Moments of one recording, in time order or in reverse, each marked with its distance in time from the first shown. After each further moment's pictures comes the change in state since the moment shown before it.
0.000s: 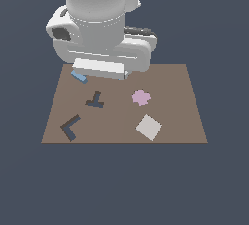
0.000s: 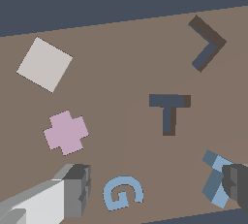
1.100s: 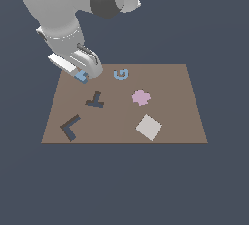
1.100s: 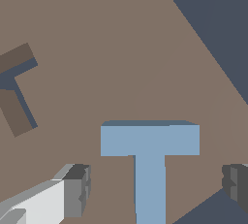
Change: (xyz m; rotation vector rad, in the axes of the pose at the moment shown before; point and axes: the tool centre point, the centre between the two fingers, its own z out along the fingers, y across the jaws) arm -0.070 0.121 0.090 0.015 -0.007 0.484
